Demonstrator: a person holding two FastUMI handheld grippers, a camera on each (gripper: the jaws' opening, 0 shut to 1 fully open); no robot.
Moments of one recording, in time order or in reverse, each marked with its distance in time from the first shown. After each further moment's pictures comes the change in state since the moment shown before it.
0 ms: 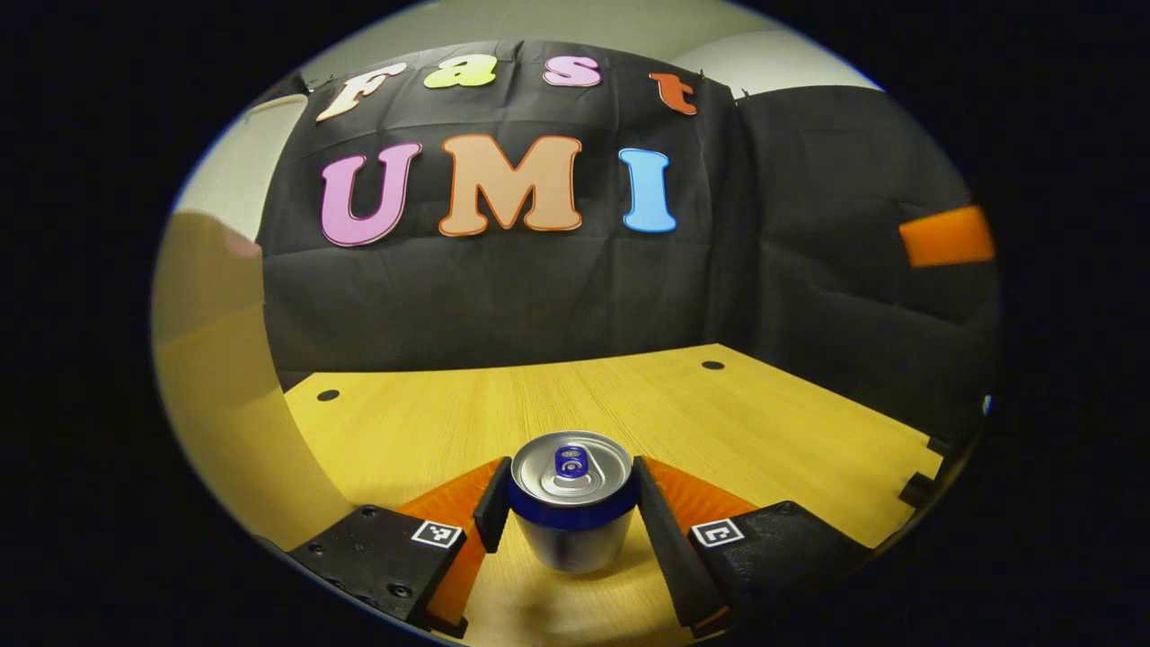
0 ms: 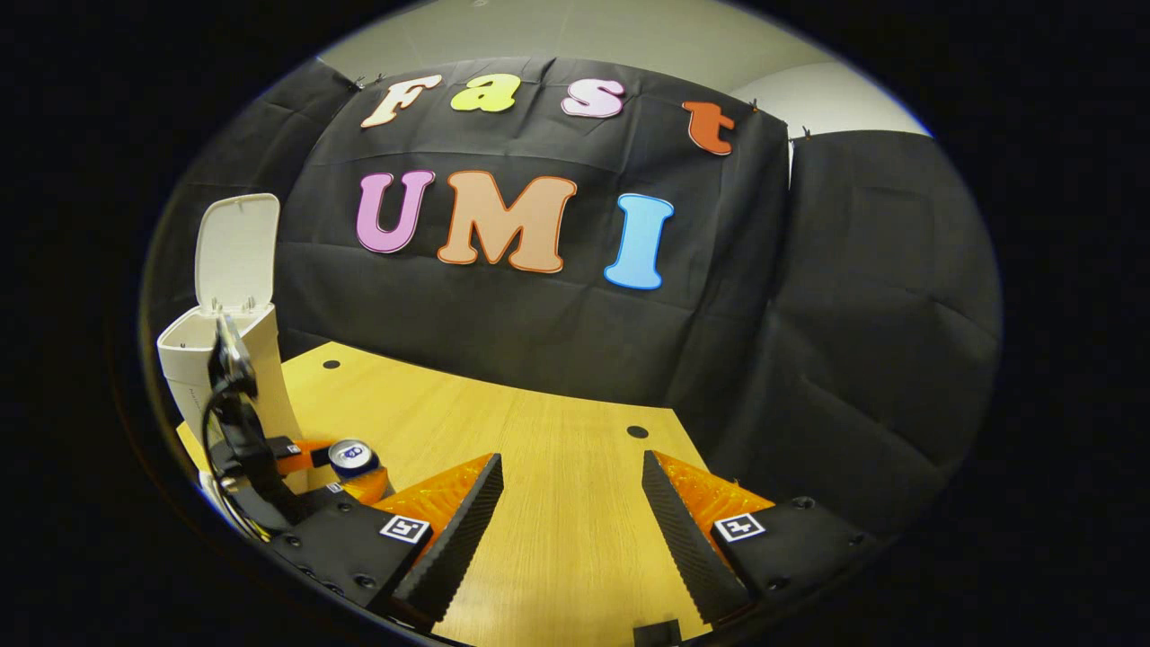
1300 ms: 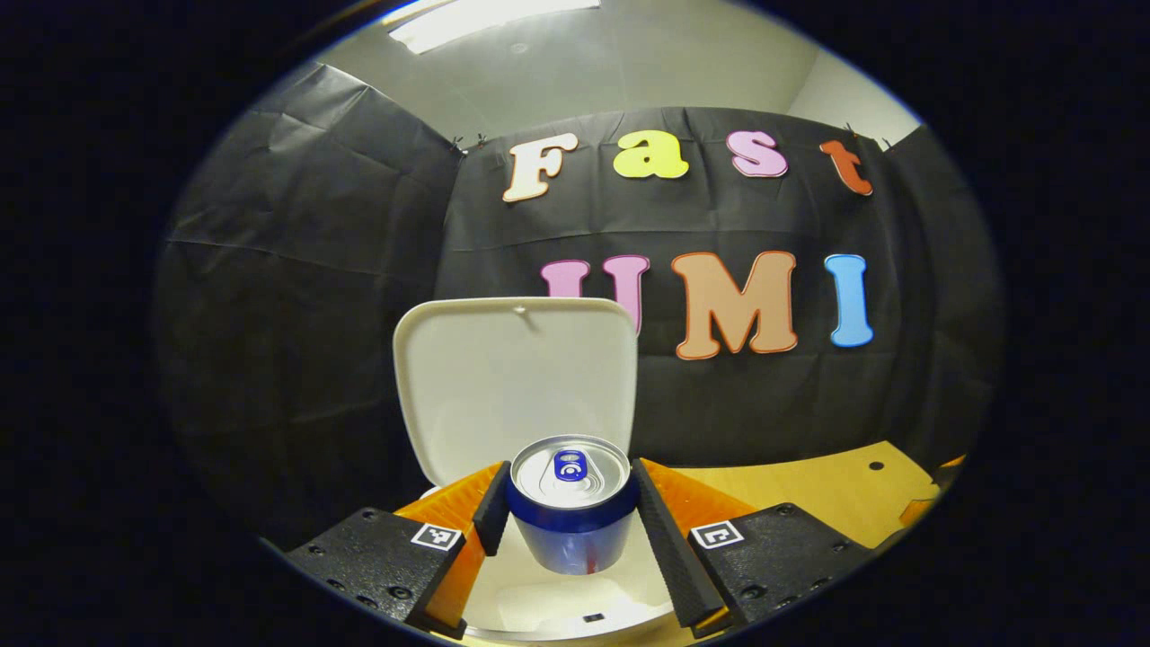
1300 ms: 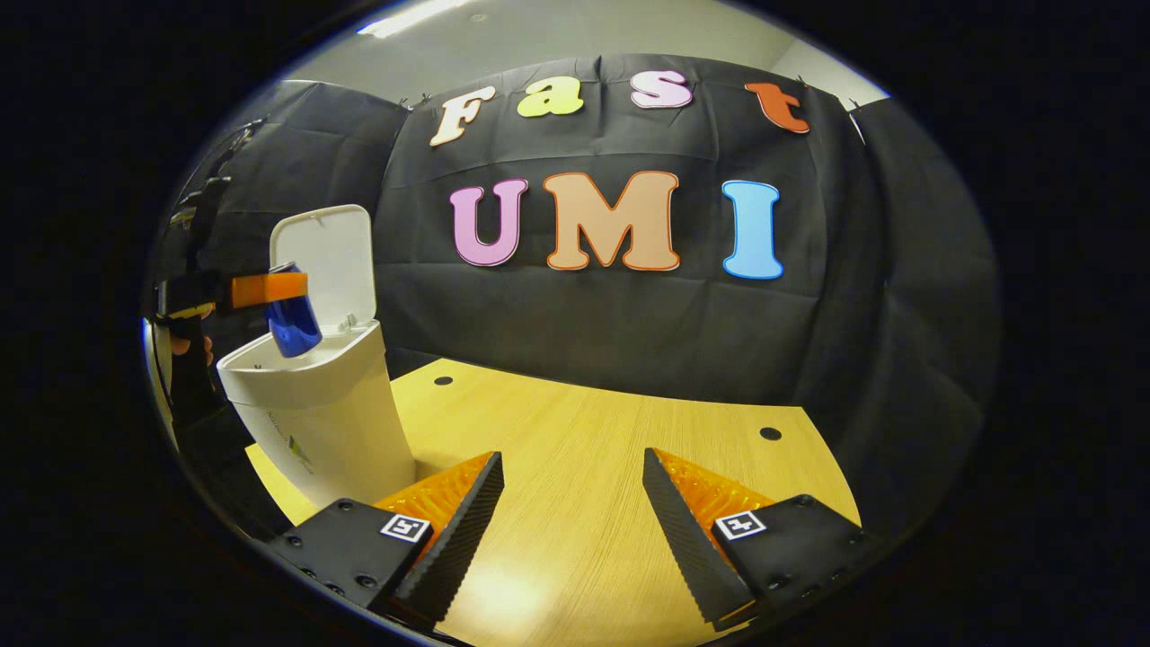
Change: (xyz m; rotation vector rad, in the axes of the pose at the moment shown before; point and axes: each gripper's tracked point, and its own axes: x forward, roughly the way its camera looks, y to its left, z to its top) left arm -0.156 0.231 0.172 -0.029 -0.172 0.626; right arm 0.024 0.107 -0.001 0.031 -0.024 0.359
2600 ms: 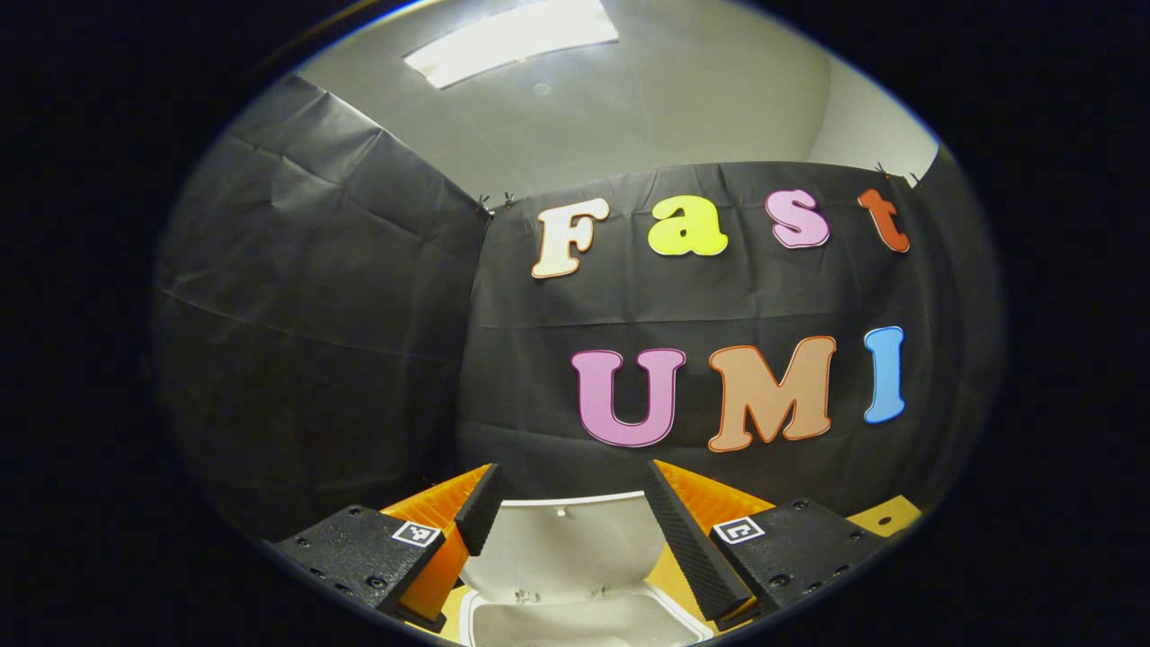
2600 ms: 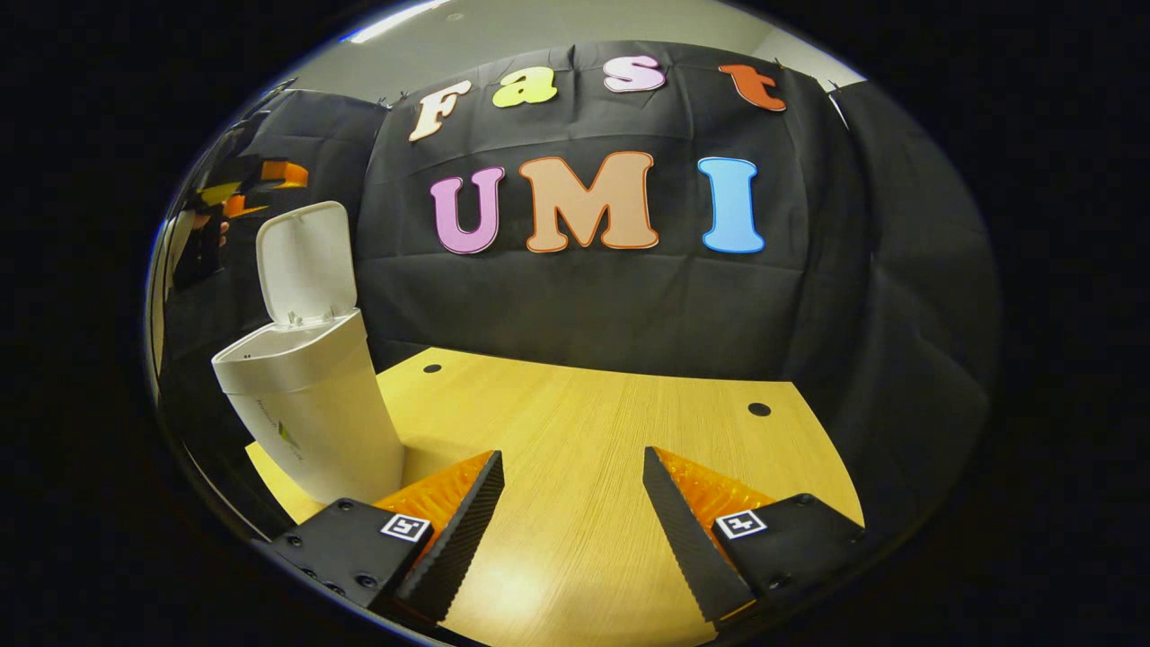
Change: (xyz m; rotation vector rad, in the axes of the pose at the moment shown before) left arm 0.045 0.024 0.161 -0.039 -0.190 0.068; right arm -0.009 -0.029 -0.030 0.047 0.054 -0.019
